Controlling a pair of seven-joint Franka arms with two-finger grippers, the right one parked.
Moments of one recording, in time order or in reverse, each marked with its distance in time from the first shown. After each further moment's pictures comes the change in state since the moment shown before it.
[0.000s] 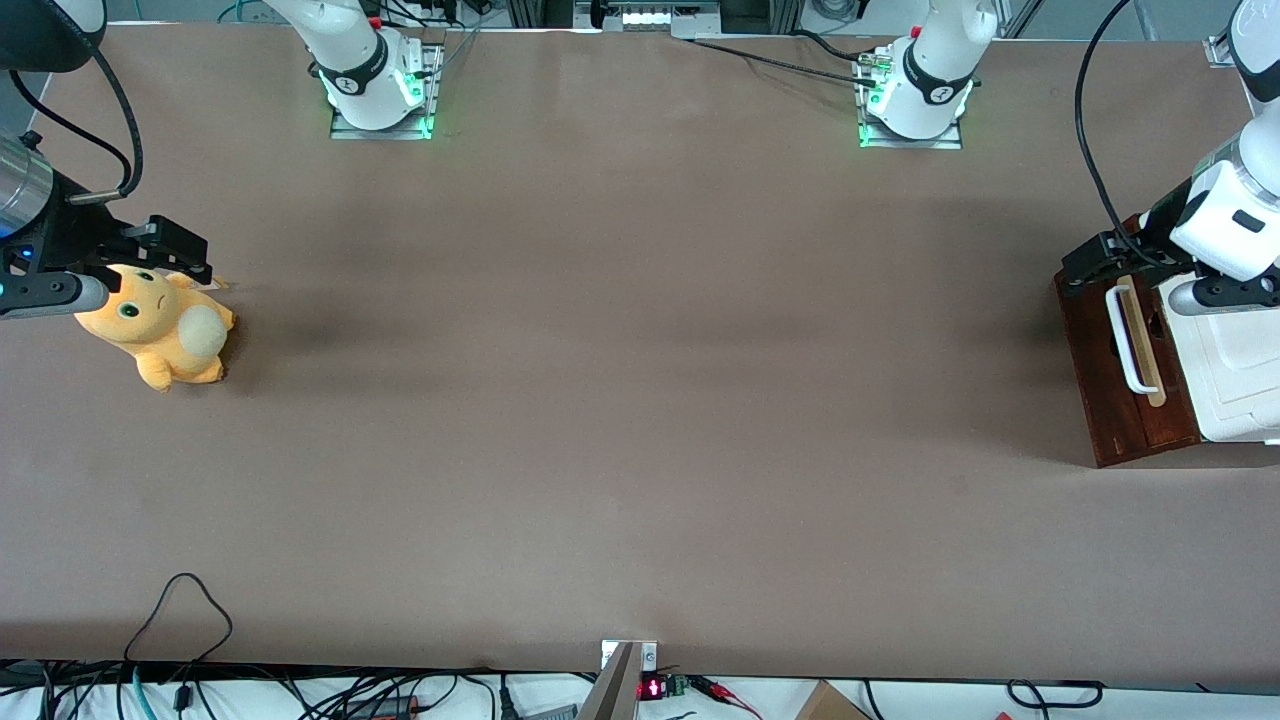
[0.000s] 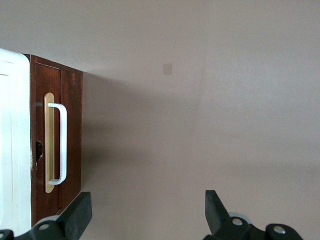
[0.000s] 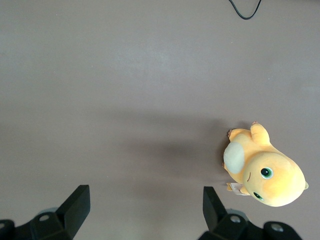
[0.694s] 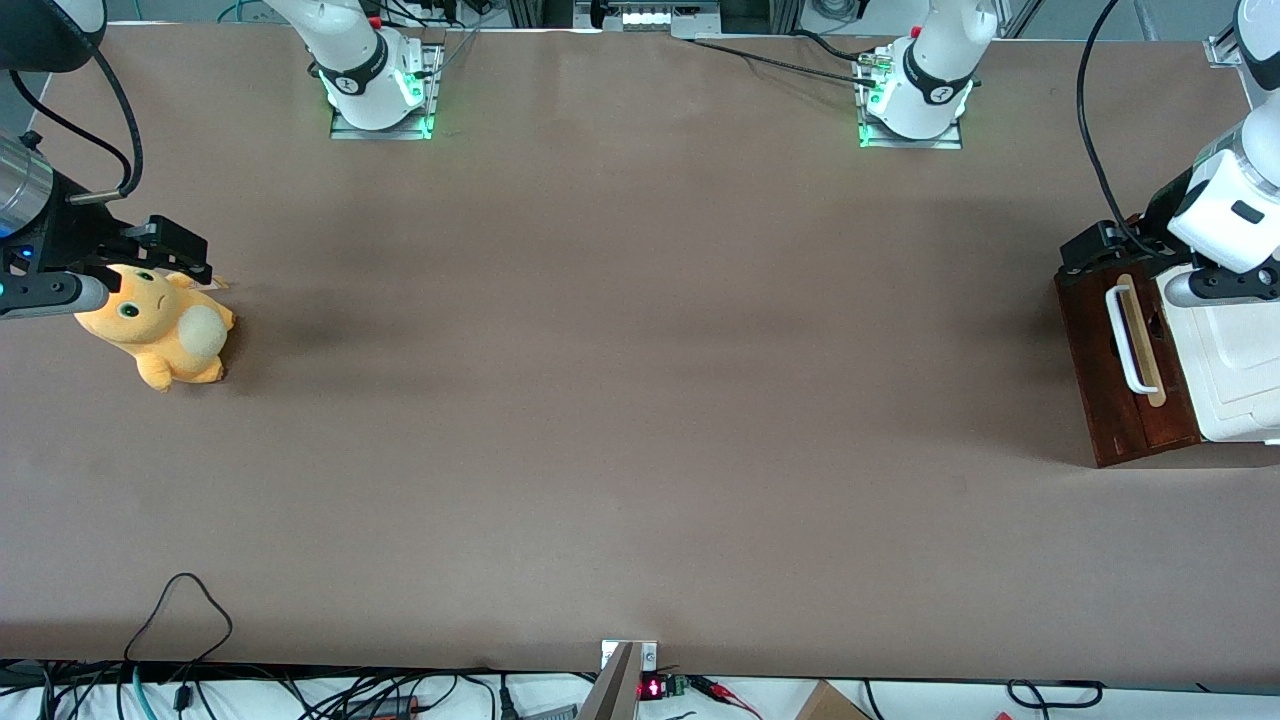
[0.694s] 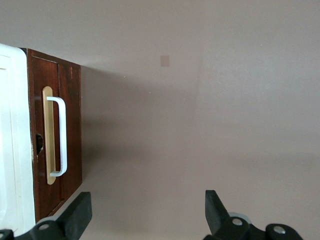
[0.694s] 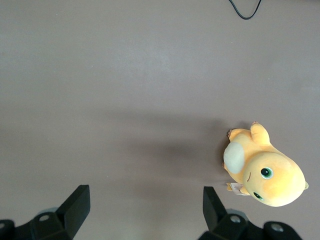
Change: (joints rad) arm -0.007 0.006 -0.005 0.034 0.000 -0.066 0.008
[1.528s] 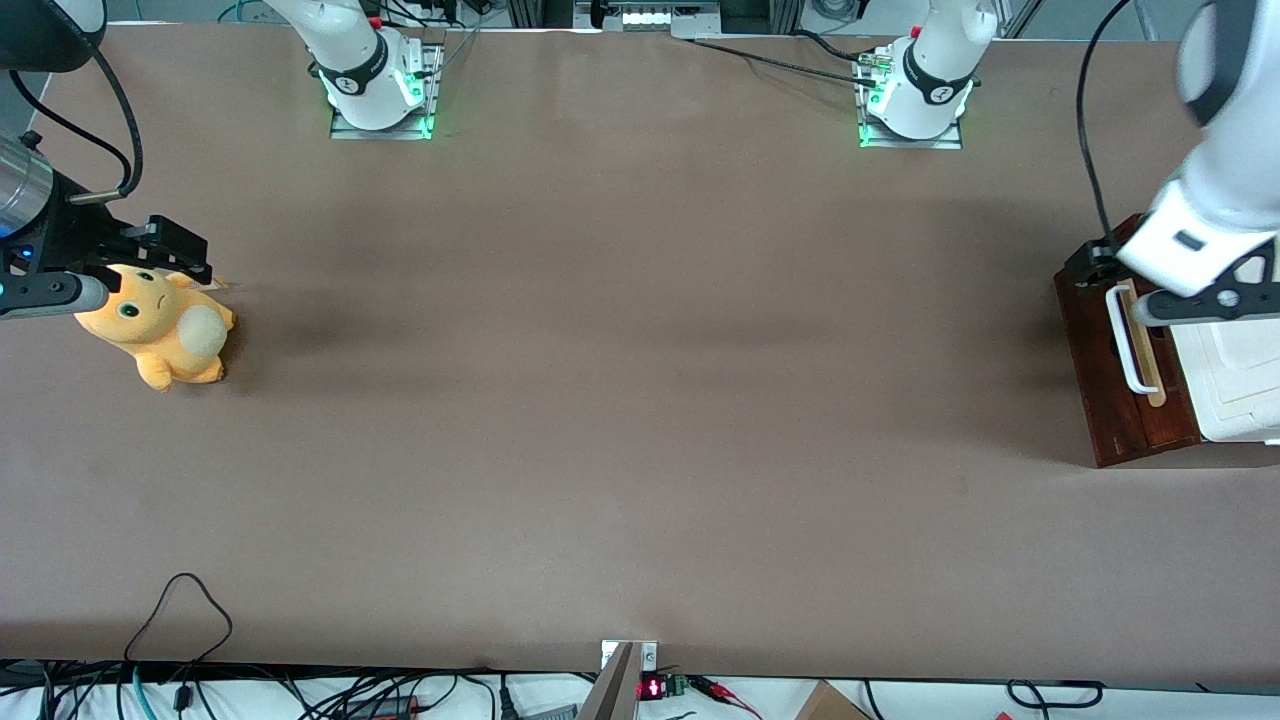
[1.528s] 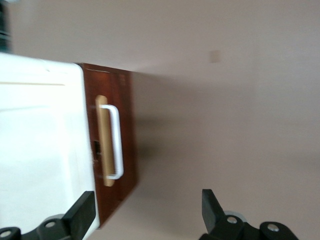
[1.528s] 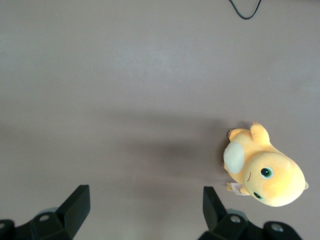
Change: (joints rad) arm -0.010 0.050 -0.090 -0.011 0.344 -0.007 -0.058
